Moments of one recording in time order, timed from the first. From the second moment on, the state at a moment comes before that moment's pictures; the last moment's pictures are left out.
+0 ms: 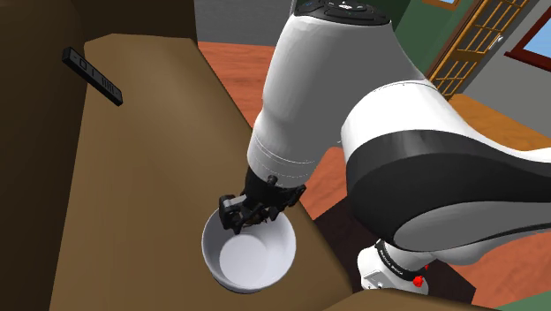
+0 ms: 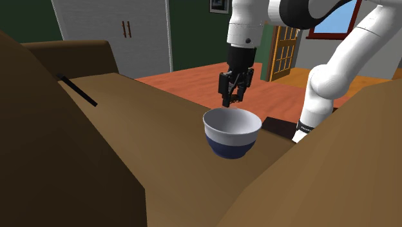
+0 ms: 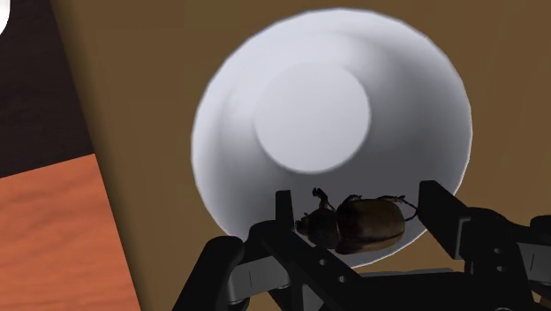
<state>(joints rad) 0.21 -0.49 0.75 -2.32 0.29 2.00 0.99</state>
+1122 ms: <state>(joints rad) 0.22 -0.49 0.75 -2.31 0.29 1.98 0.99</state>
